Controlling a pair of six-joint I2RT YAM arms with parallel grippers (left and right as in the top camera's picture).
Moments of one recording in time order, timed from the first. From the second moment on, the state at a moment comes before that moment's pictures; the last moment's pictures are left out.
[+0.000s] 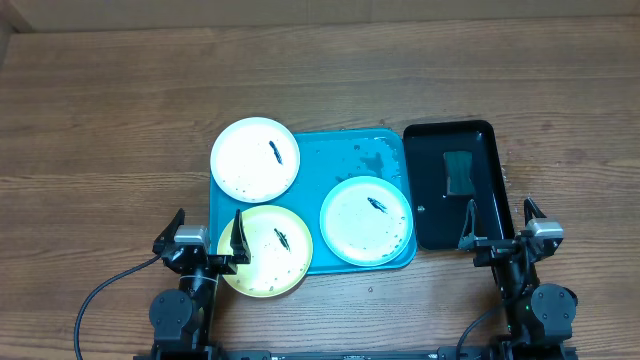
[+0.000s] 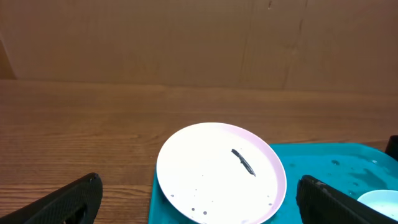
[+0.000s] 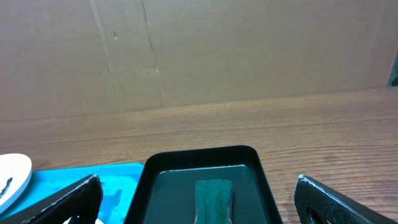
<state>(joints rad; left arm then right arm) -0.01 0.01 0.01 -0.07 0.04 -0.08 0.03 0.01 0.02 -0.04 -0.04 0.13</state>
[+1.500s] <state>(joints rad) -0.01 0.01 0.01 -0.07 0.08 -0.10 0.03 0.01 0.02 -0.03 -0.04 0.13</state>
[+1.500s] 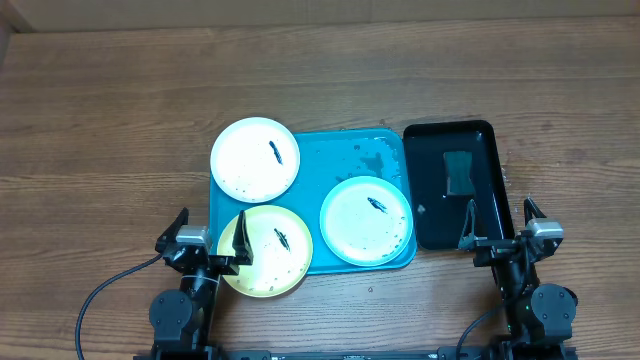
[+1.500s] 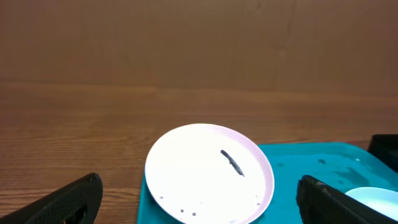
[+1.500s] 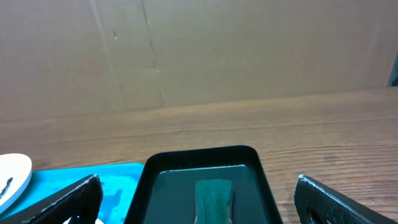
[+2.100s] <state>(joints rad) -0.01 0.02 0.01 -0.06 0.19 -0.19 0.03 0.06 0.02 -0.03 -0.06 0.30</state>
